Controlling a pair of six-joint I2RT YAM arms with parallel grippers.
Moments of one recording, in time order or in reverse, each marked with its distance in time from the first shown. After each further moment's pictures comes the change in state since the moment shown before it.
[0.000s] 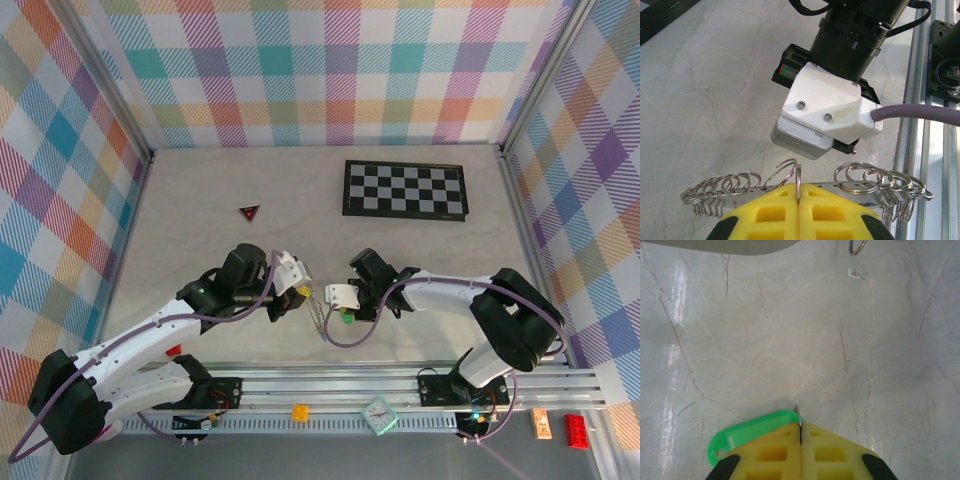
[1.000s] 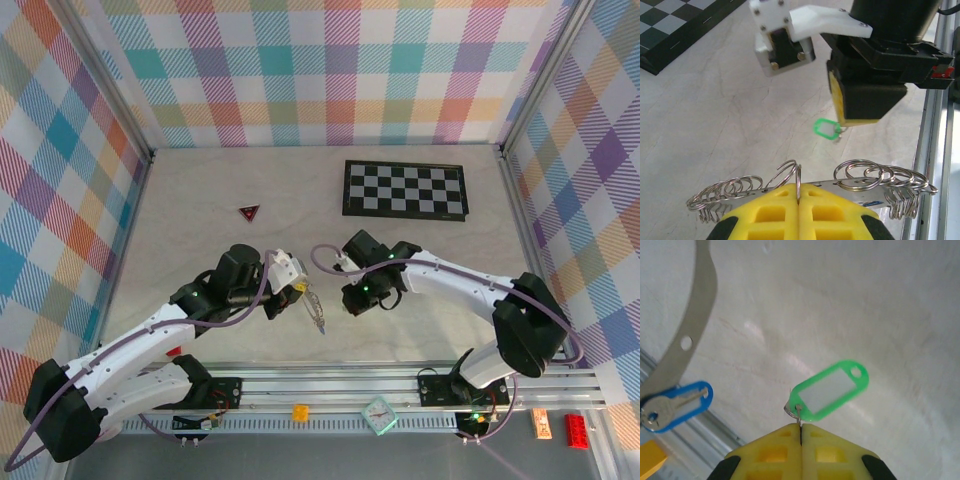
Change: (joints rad) left arm 0.000 -0.055 -0.001 -0.002 -0.079 0.004; right arm 0.023 -0.039 0.297 -0.579 -0.035 1.113
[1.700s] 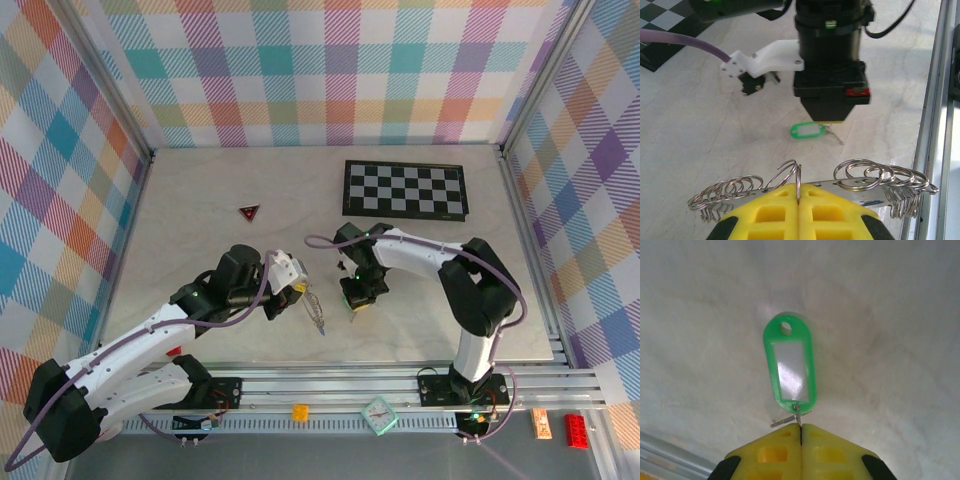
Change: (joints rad) left arm 0.000 0.000 -0.003 -0.006 0.000 0.000; right arm -0.088 0.332 0.209 -0.163 0.030 0.043
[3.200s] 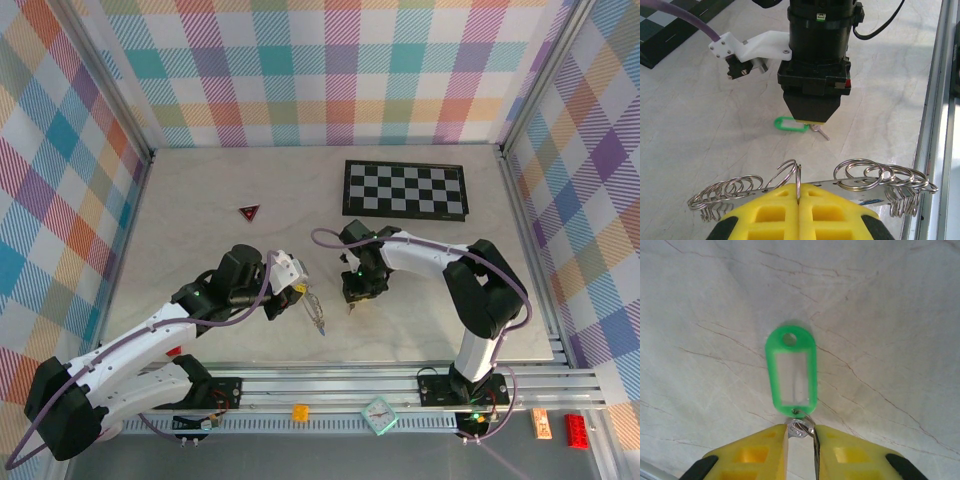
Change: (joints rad) left arm 0.000 0.012 0.000 0.000 0.000 0.003; right arm -0.029 -0.049 -0.097 0.176 -0.007 0.063
